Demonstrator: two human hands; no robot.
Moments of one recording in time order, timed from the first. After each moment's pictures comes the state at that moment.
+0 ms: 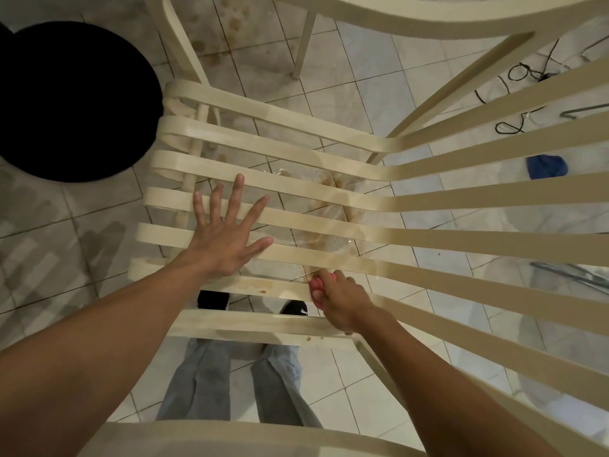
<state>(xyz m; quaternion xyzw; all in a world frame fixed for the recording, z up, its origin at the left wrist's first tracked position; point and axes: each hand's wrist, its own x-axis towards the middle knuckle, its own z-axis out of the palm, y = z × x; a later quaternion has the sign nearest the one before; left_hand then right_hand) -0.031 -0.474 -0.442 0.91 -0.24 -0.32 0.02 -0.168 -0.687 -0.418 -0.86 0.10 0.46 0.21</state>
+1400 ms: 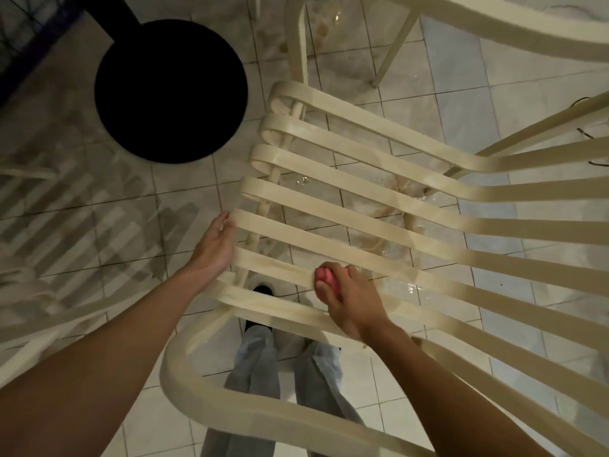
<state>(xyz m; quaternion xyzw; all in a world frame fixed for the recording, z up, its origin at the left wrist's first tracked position) -0.055 -0.340 -0.446 0.79 0.29 -0.31 0.45 -0.149 -0.589 -0.424 -0.90 0.05 0.33 0.28</state>
